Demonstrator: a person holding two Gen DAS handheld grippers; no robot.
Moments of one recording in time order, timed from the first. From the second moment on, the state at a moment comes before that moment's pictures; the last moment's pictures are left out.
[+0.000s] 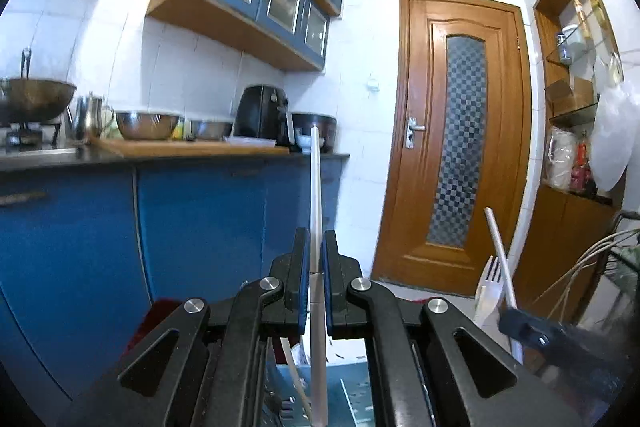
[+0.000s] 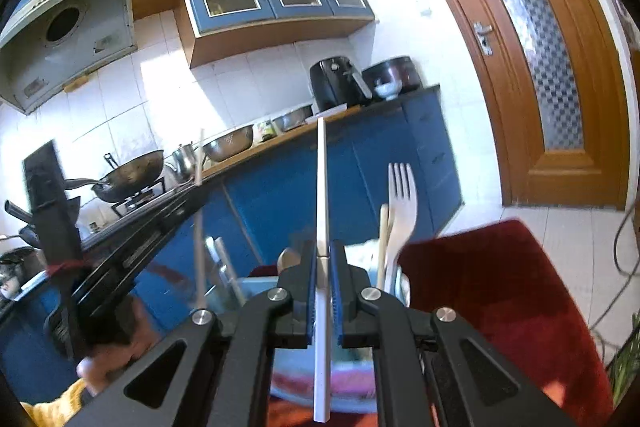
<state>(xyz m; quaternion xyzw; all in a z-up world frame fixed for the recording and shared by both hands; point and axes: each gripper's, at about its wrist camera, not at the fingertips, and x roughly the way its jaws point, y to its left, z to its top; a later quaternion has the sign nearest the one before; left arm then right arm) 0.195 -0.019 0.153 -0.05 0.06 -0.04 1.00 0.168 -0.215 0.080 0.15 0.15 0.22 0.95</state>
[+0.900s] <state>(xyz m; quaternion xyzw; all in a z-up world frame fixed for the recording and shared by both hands) 0.184 0.006 0.149 -0.13 0.04 -0.10 0.99 0.167 -0.199 0.062 0.06 0.11 0.21 0.97</state>
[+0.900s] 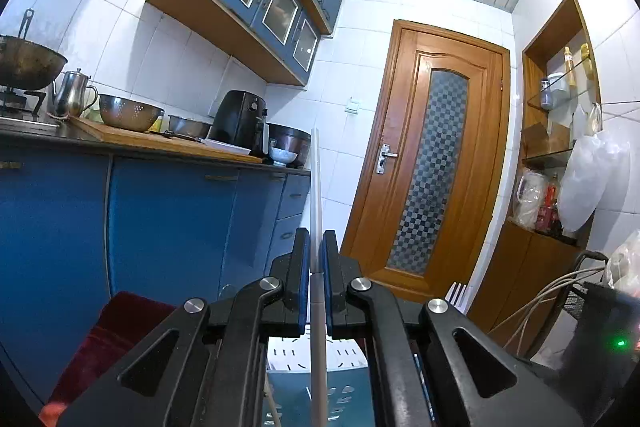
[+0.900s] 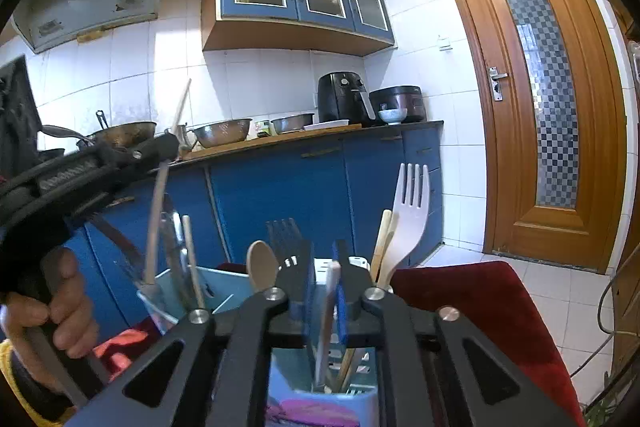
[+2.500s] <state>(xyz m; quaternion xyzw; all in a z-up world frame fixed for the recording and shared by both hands) 0.046 0.000 0.178 -0.05 0.17 -0.07 0.98 0.030 -0.189 0.094 0.07 0.17 0.20 0.96</state>
